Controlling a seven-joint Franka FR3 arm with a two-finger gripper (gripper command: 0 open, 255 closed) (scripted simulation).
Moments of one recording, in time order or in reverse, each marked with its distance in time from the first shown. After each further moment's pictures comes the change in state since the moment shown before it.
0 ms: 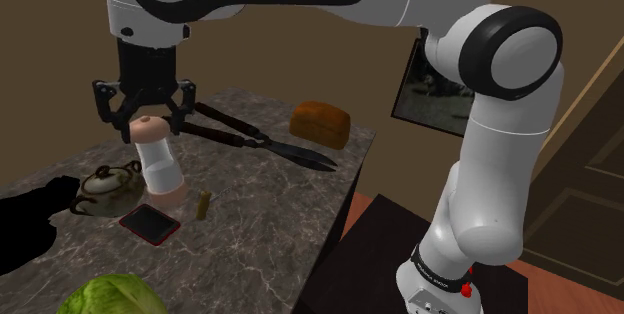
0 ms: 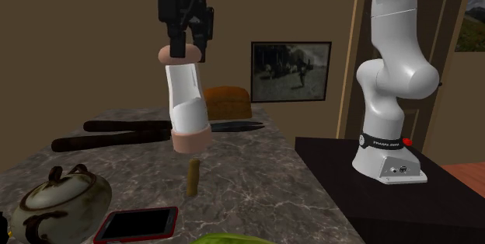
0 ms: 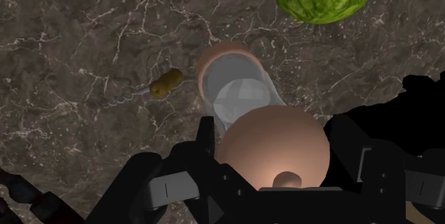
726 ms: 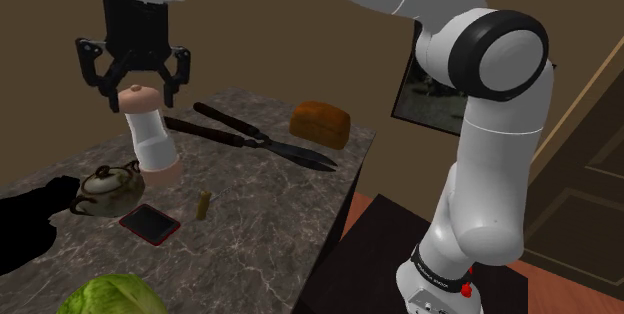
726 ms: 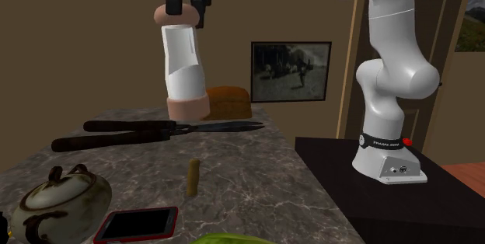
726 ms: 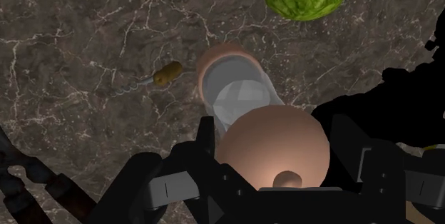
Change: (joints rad) arm 0.017 0.044 0.004 0.213 -0.019 -0.170 0.023
